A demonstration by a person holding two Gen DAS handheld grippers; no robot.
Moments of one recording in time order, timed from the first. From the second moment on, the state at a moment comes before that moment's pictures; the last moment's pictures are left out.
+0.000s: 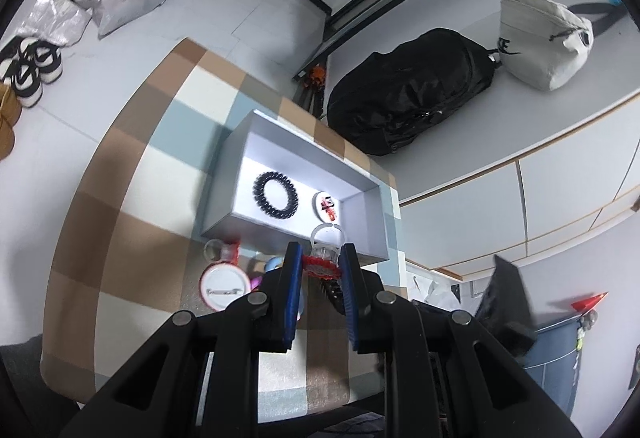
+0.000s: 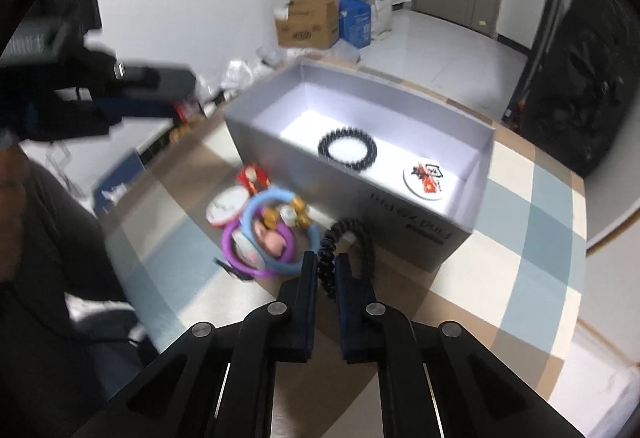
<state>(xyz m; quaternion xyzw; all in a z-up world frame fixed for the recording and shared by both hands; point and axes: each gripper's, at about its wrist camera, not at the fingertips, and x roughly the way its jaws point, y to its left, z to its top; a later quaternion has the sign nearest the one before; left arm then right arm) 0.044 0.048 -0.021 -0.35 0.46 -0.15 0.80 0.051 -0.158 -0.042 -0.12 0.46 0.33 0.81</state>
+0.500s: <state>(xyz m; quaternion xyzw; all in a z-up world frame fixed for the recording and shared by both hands) 0.079 0.034 -0.020 -0.33 0.46 -0.15 0.81 0.063 -0.150 -0.043 -0.04 0.49 0.39 0.78</state>
